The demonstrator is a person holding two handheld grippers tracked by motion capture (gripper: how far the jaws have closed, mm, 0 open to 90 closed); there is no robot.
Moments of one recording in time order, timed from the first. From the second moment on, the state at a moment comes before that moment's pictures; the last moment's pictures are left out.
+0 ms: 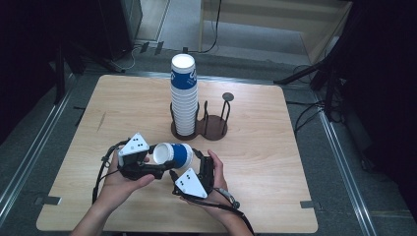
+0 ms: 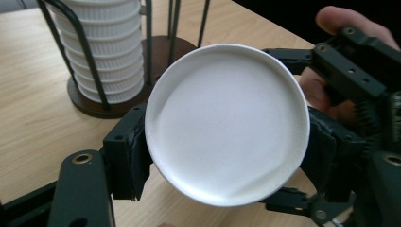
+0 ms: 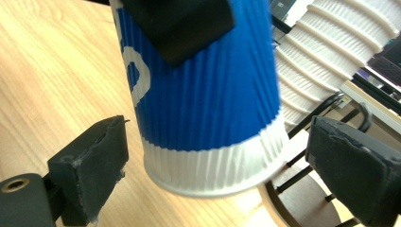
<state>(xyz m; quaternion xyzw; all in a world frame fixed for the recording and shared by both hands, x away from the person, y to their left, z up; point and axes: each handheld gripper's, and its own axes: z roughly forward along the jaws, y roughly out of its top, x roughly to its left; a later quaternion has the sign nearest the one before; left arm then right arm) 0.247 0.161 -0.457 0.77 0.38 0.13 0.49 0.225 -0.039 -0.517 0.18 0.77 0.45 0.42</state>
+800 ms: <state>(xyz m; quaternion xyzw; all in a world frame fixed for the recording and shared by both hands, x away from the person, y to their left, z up) 0.252 0.177 -0.464 0.70 0.37 0.18 0.58 0.227 -0.049 -0.500 0.23 0.76 0.48 0.37</state>
